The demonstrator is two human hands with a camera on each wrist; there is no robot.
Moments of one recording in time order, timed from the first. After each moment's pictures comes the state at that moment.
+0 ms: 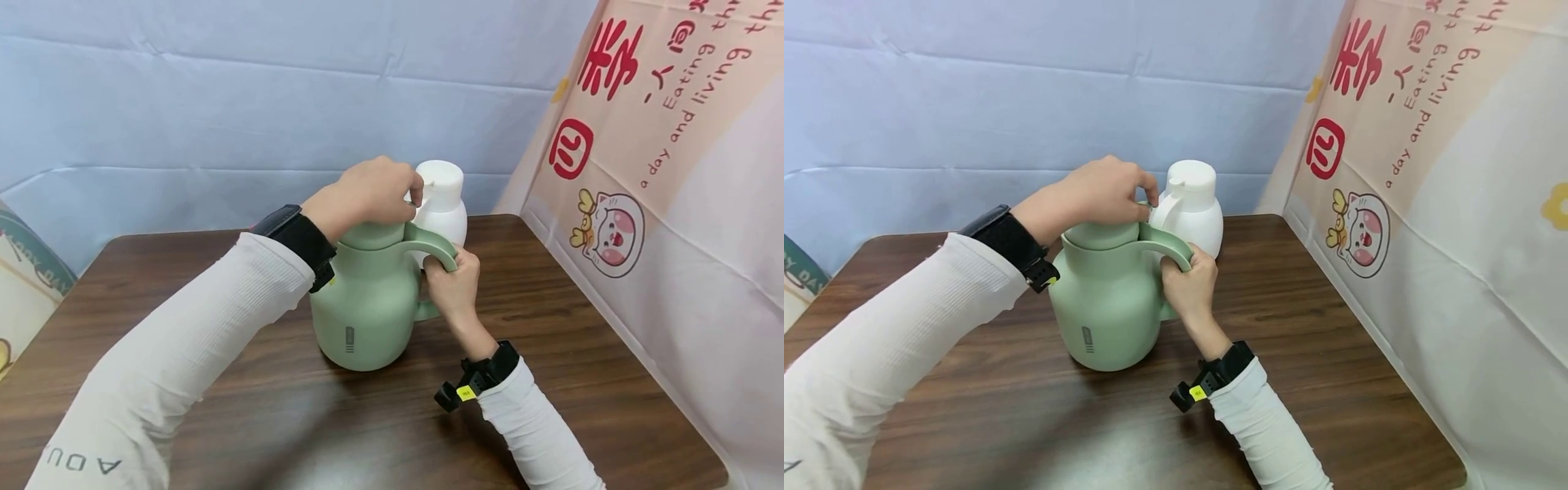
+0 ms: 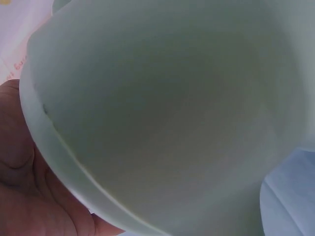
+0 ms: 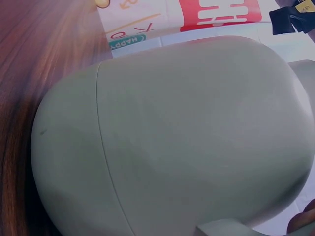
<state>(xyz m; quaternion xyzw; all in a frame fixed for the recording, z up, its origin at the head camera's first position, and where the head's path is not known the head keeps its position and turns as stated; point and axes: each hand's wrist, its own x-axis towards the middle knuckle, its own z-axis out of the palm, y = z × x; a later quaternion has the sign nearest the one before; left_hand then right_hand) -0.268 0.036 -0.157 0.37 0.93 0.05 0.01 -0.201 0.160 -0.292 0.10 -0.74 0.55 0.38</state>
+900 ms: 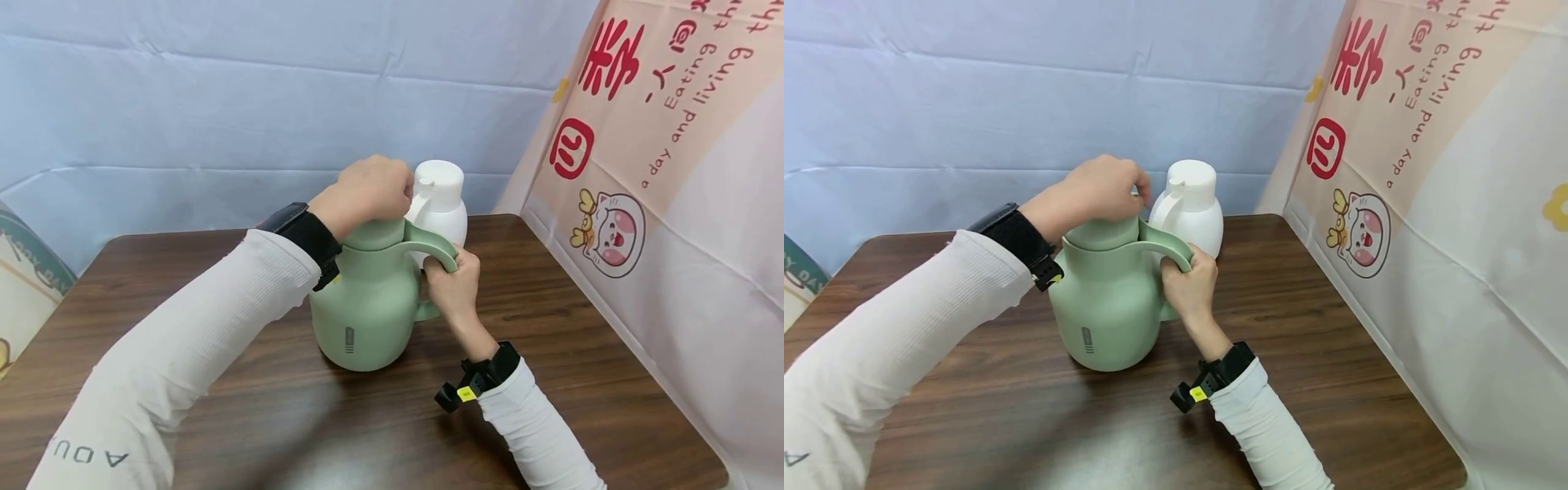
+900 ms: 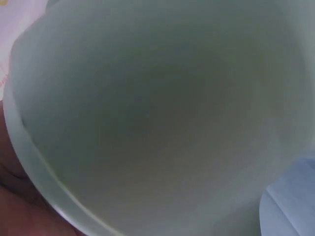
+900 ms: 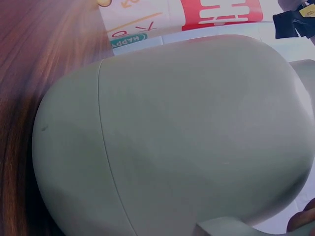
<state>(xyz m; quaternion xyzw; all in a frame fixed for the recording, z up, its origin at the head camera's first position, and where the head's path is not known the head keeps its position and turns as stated) -0.271 0.038 -0.158 0.30 0.95 0.06 0.00 -0.201 0.161 -0.293 0.11 -0.74 0.54 0.38</state>
